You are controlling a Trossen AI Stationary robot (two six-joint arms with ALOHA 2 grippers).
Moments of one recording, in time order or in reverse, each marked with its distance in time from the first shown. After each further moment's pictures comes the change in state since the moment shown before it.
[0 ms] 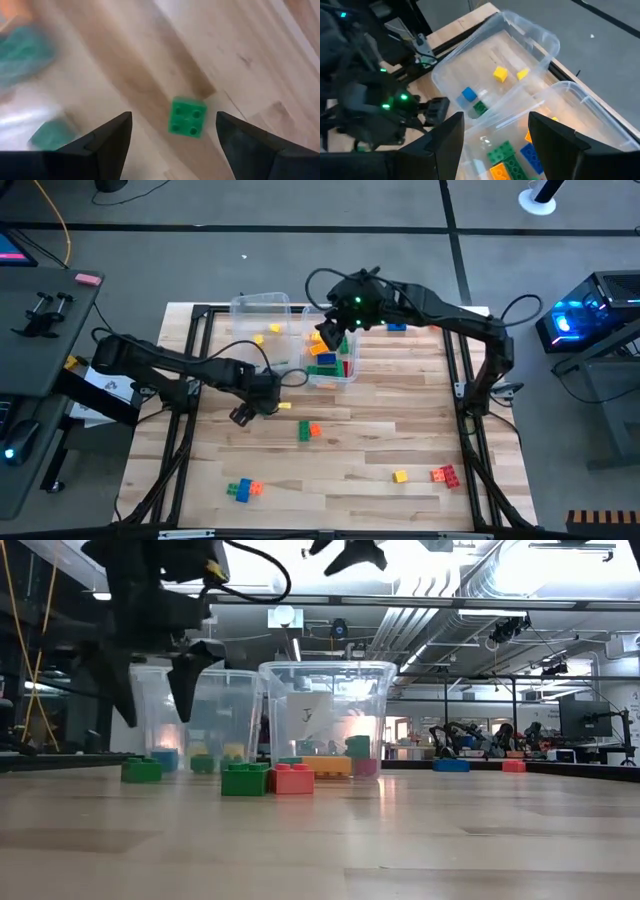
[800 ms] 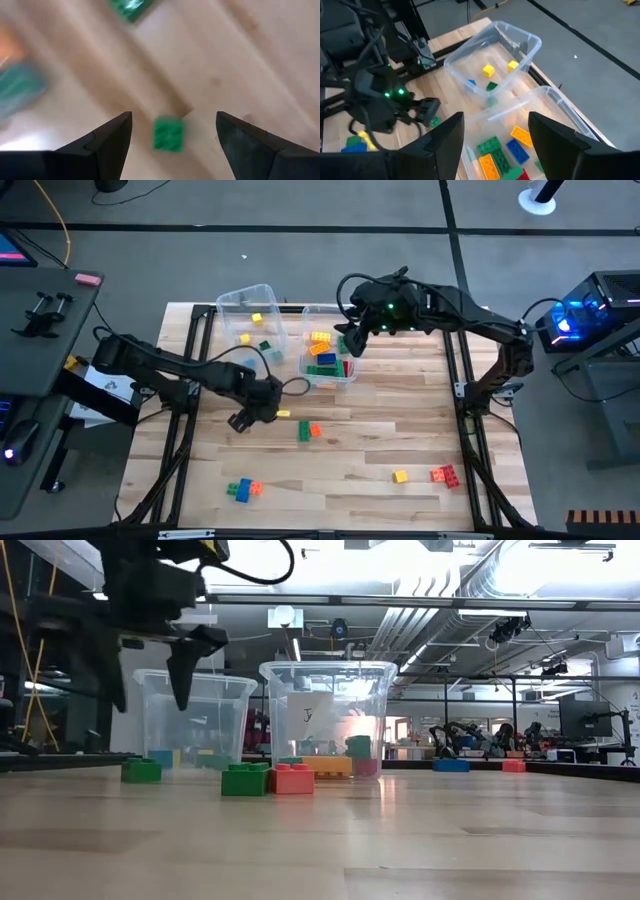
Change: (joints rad) left arm -0.080 -0.002 0.060 -0.023 0.034 0.003; right arm 0.080 -0.139 0.000 -0.099 0.123 -0.059
